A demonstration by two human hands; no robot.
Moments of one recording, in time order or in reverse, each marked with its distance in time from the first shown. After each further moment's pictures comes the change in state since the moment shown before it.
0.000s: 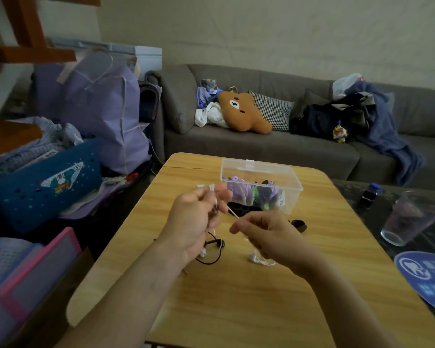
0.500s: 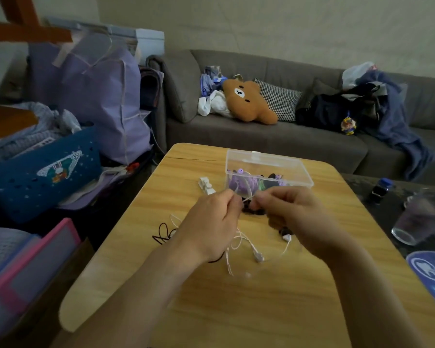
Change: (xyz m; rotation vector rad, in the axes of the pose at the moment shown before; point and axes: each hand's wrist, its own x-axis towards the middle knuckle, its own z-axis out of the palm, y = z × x) left_hand 0.014 -0.018 -0.006 1.068 -0.140 0.460; right_hand 0.013 -0.017 -0.022 0.210 0.082 -0.069
